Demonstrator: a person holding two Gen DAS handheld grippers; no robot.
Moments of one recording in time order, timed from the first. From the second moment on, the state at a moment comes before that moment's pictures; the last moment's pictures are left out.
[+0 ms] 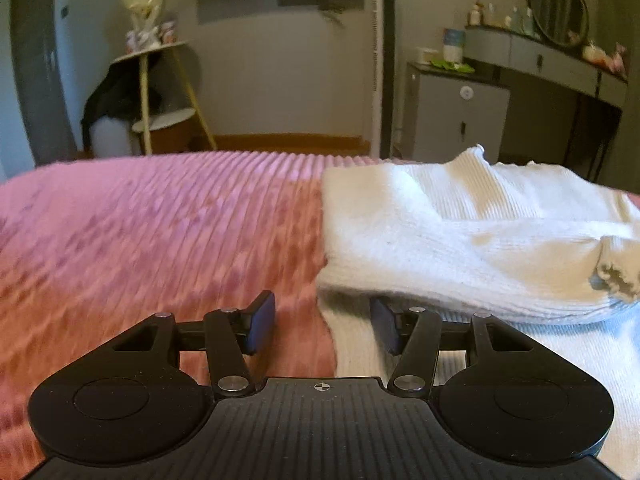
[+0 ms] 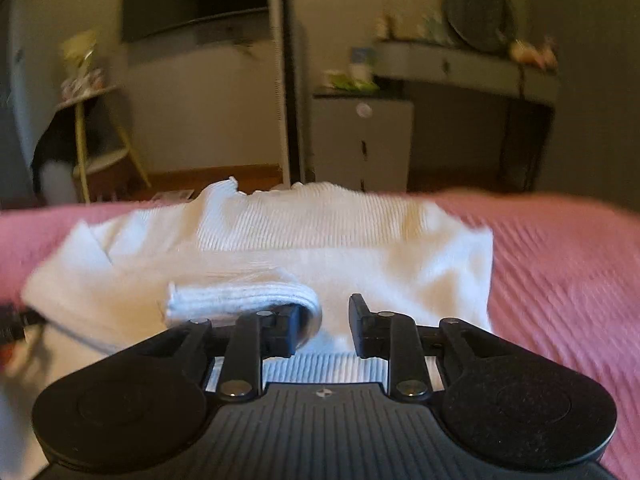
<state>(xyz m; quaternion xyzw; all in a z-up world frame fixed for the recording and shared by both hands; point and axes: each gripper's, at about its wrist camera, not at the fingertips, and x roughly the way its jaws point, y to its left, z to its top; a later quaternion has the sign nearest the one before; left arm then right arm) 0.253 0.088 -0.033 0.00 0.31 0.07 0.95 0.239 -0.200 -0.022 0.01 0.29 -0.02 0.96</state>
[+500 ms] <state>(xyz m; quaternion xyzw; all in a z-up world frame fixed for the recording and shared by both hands) 0.272 0.081 -0.022 0.01 0.32 0.06 0.95 0.248 -0.303 -0.036 0.29 0.32 -0.05 0.90</state>
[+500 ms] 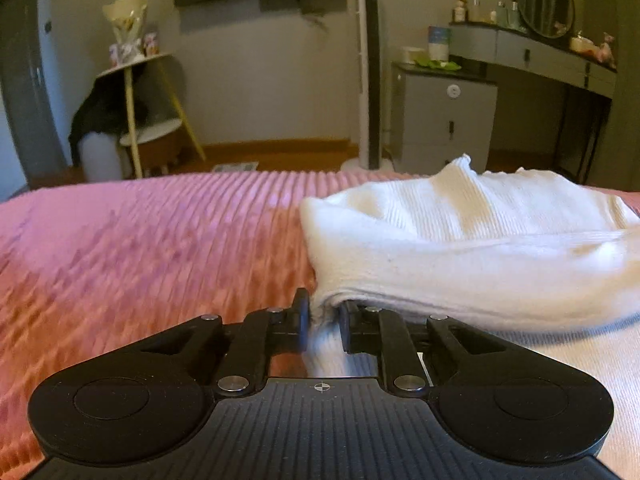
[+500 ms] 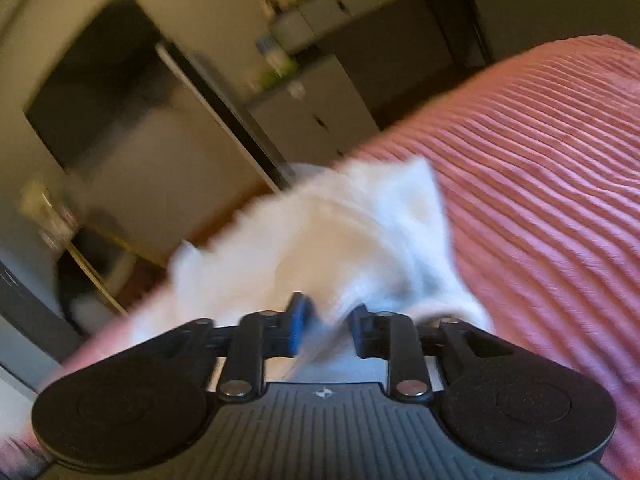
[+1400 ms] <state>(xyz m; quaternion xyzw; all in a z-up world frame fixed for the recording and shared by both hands) 0.293 0.096 0.012 0.00 0.33 0.02 0.94 0.273 -0.326 0.006 0.22 0.23 0.00 0.95</state>
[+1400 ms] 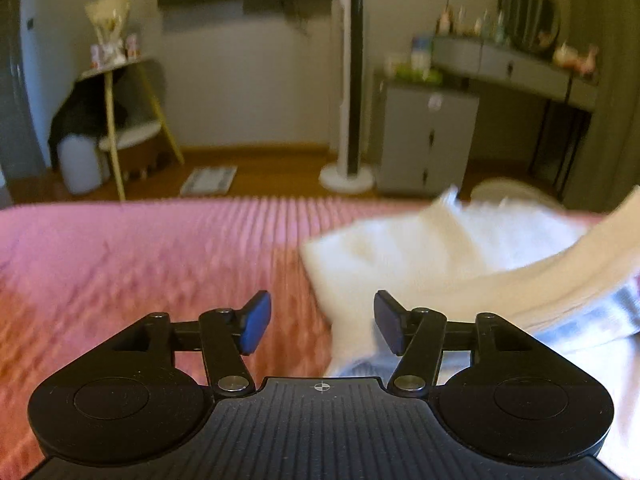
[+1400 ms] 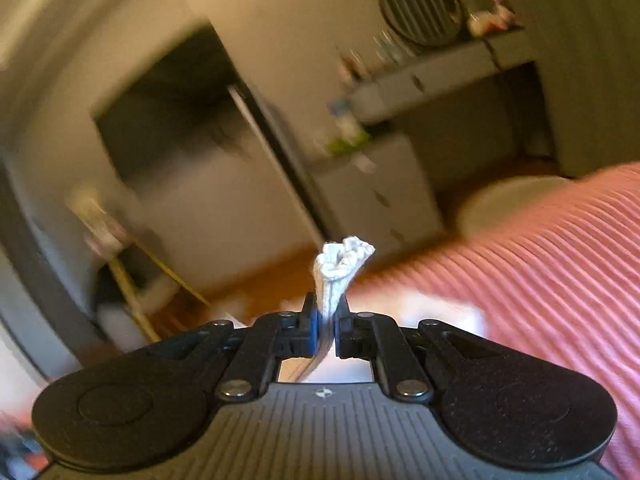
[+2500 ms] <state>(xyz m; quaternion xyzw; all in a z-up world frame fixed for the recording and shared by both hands) 0.276 0.076 0.003 0.03 0.39 0.02 0.92 0.222 -0.288 -0.012 0.06 0.34 -0.01 0.94</state>
